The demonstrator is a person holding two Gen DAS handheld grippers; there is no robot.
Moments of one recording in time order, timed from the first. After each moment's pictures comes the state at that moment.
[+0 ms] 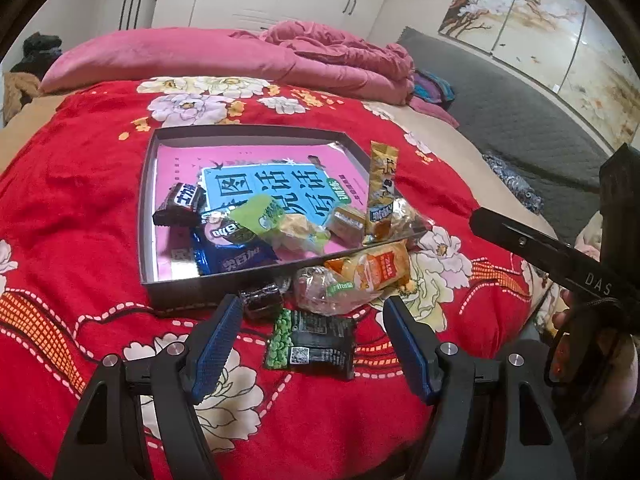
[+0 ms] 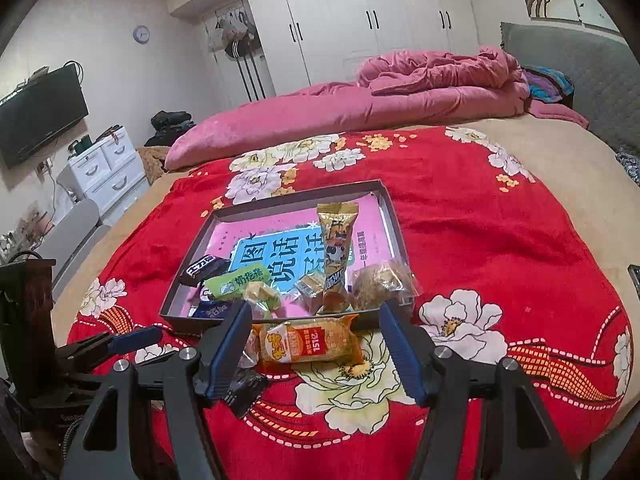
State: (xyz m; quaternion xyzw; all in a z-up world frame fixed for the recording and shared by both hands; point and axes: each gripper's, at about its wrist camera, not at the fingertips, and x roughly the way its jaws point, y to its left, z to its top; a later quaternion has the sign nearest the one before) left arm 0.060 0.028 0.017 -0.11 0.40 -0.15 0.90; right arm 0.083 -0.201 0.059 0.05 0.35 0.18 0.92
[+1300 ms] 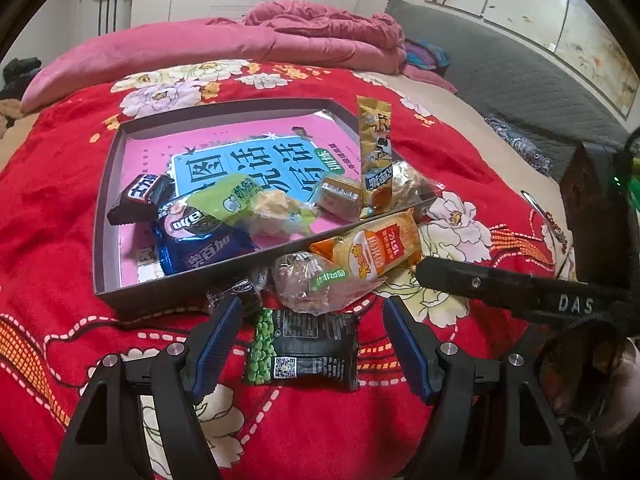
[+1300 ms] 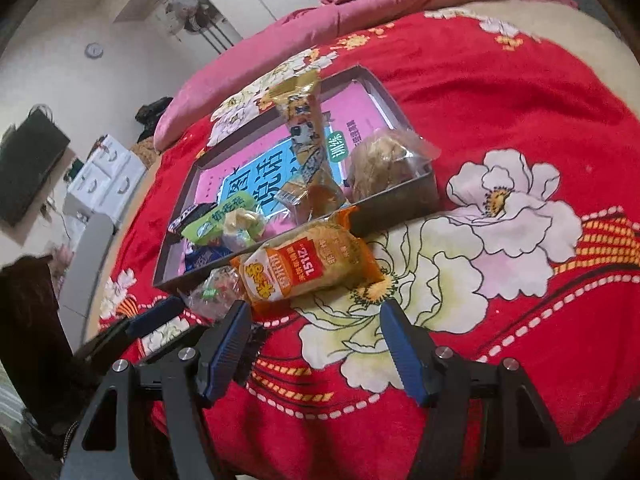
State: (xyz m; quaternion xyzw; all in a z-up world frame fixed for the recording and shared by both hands) left arm 0.081 -0.006 -0.009 -0.05 0.43 -0.15 0.89; right arm 0.107 -0.213 -0.025 0.18 0.48 0.20 0.84
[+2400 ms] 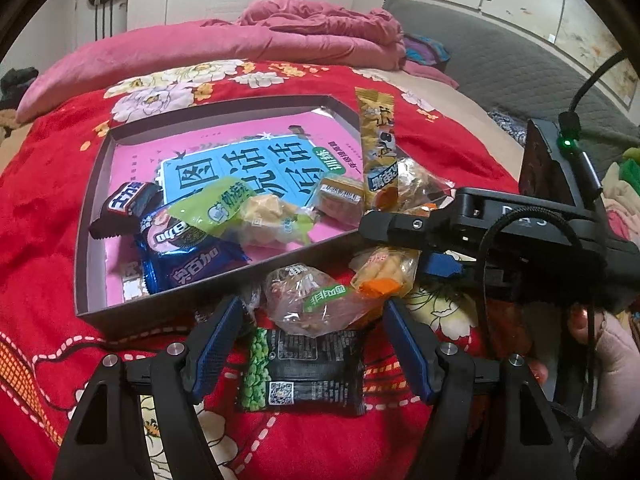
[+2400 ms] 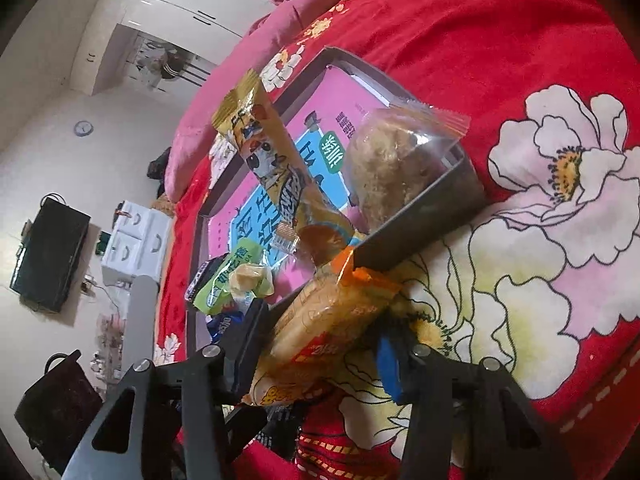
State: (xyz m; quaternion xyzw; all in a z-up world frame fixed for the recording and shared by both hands) left arm 0.095 -0.018 -0.018 -0.03 0.43 -0.15 0.89; right arm 0.161 -0.209 -0.063 0.34 0.48 0.21 0.78
